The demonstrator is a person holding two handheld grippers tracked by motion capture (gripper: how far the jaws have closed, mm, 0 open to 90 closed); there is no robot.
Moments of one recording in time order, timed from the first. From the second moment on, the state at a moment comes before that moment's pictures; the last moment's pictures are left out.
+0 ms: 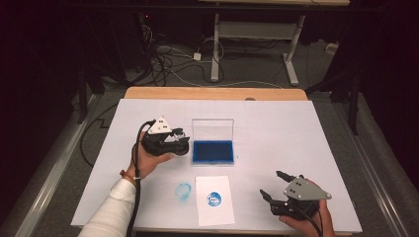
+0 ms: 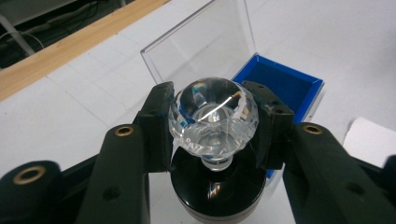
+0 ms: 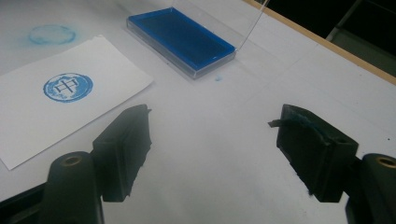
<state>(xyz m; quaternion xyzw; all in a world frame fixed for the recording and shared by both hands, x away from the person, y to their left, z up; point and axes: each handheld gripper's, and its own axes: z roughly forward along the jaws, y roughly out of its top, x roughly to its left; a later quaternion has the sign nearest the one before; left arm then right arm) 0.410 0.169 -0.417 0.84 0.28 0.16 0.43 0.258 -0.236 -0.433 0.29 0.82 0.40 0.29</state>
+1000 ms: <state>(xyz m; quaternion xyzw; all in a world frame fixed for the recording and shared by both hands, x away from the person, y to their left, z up) 0.423 0.167 -0.457 0.84 0.30 0.17 0.41 0.259 -0.233 -0.436 0.28 0.83 0.39 0.28</state>
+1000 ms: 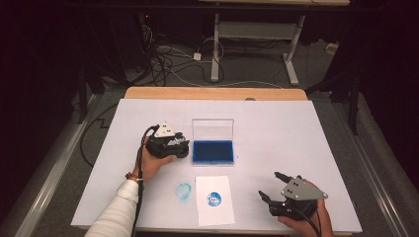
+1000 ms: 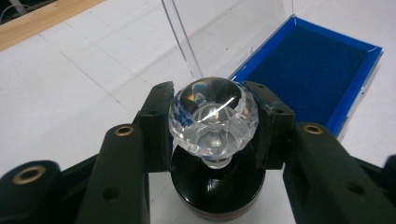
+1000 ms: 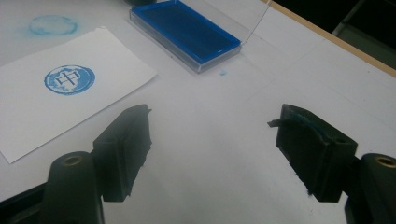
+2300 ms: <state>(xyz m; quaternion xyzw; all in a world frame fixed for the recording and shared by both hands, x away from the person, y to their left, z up) 0.384 0.170 -0.423 0.82 0.27 0.25 0.43 0.254 -0.245 -0.433 0.29 0.82 0.40 0.29</state>
